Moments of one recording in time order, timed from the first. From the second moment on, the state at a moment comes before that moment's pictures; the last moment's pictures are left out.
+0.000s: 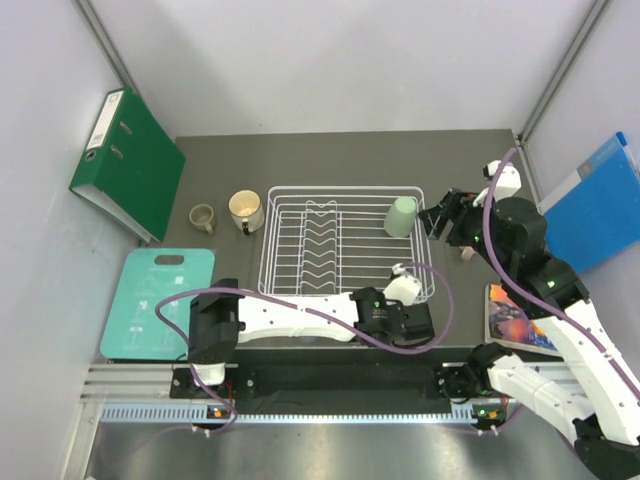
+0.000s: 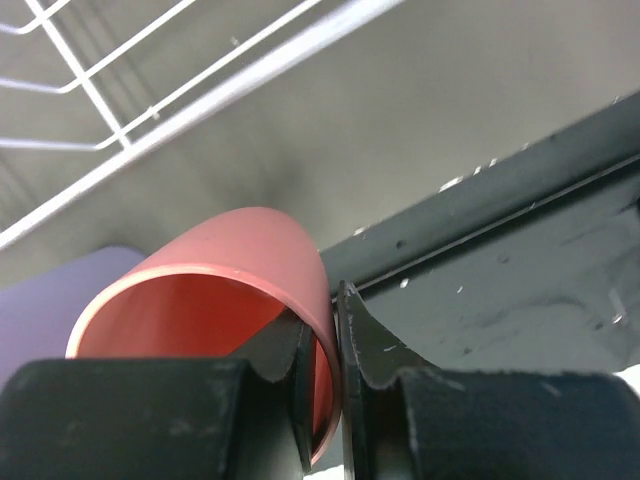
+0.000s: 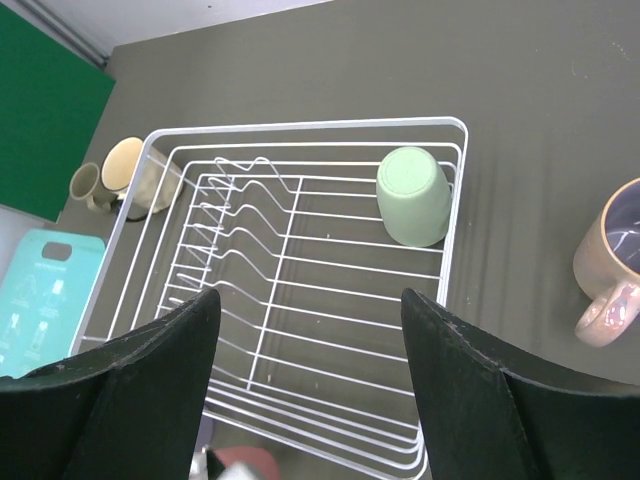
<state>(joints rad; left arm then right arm) -1.46 1.85 1.53 -0.98 -0.47 -0.86 0.49 0.79 1.06 -0.57 0.14 0.44</state>
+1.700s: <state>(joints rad) -1.39 1.84 1.53 -0.82 -0.33 -0.85 0.52 0.82 1.07 -0.57 0.21 0.39</state>
